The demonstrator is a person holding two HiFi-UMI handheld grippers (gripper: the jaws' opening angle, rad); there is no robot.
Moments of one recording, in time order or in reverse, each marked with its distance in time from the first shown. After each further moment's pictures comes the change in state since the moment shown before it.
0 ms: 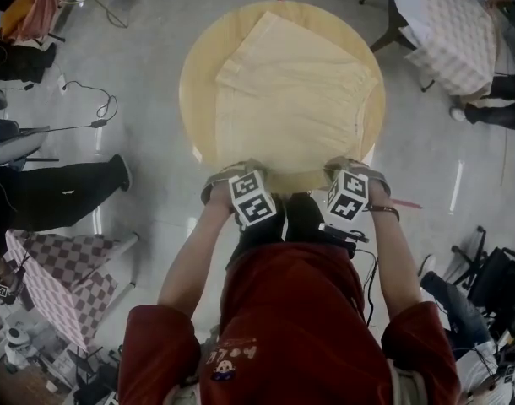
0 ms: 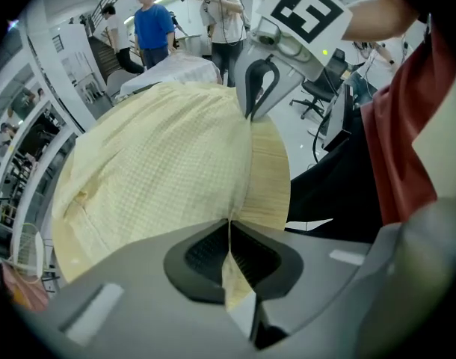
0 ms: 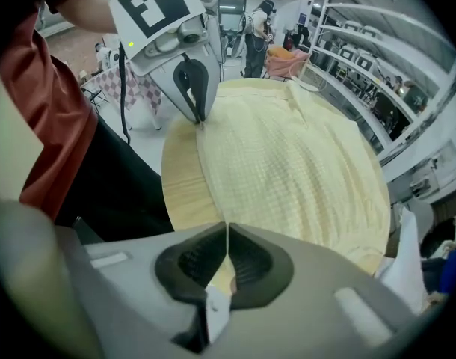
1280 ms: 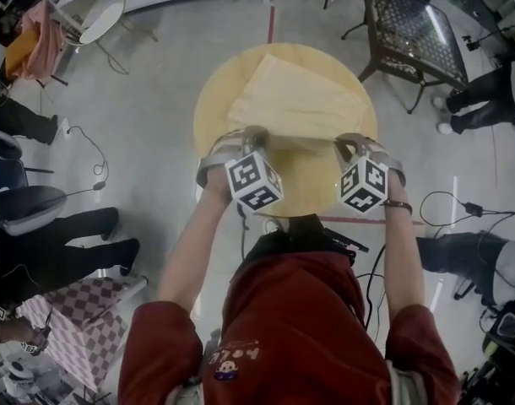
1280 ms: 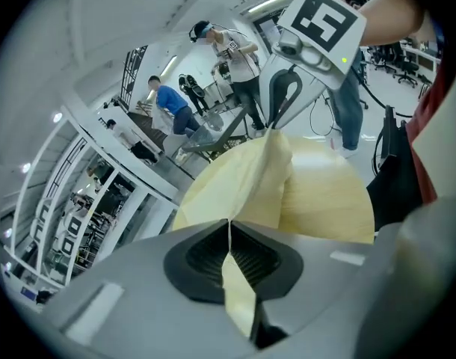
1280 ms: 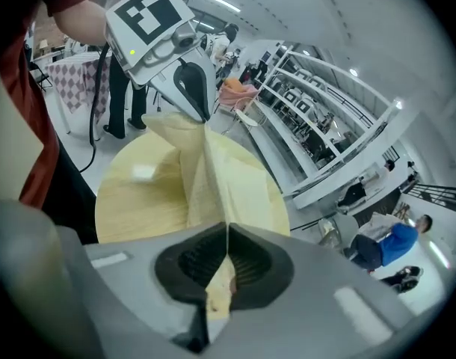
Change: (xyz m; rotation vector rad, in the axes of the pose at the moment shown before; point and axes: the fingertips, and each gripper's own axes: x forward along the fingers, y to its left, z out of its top) left arm -0.151 0.153 0.064 0.172 -0.227 0.543; right arm -0.127 -0.116 0.082 0.070 -0.140 -0.504
